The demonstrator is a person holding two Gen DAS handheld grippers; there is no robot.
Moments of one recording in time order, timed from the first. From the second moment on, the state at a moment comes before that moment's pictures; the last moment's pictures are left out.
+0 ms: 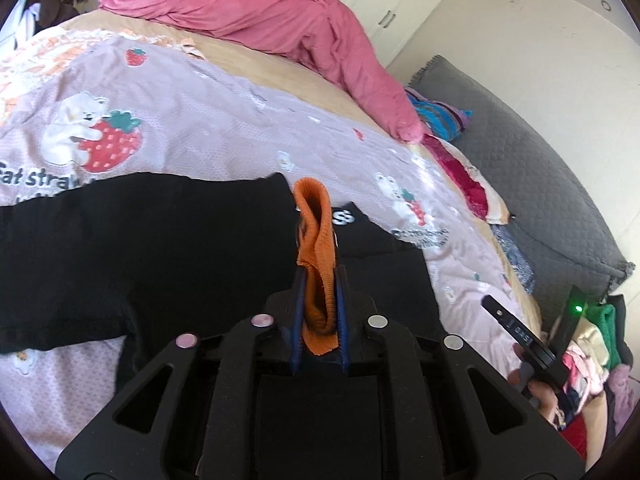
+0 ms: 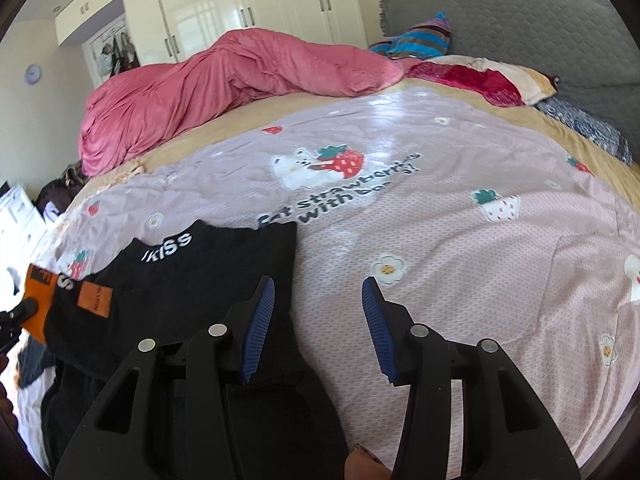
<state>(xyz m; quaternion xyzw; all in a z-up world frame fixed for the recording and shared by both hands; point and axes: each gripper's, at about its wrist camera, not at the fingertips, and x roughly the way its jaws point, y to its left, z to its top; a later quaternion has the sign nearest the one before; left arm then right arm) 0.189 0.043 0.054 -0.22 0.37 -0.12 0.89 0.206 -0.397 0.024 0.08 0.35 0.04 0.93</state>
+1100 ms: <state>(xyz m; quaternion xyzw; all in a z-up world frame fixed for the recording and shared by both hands) 0.181 0.025 -0.018 -0.14 0.46 -0.09 0.87 0.212 -0.307 -0.031 -0.02 0.45 0.10 0.89</state>
